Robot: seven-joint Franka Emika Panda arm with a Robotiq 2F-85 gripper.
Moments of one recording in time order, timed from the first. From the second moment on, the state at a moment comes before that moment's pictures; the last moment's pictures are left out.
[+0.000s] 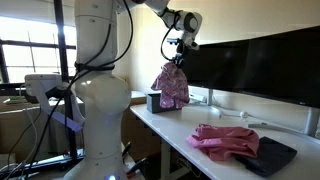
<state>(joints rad) 0.18 0.03 0.13 -1.72 0.31 1.54 0.43</state>
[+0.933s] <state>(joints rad) 0.31 0.22 0.24 -1.36 0.31 1.55 0.44</state>
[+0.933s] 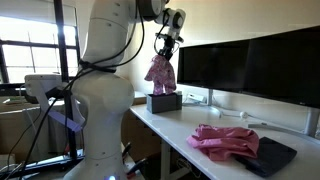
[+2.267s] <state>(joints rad) 0.46 0.58 0.20 -1.32 0.16 1.71 0.45</state>
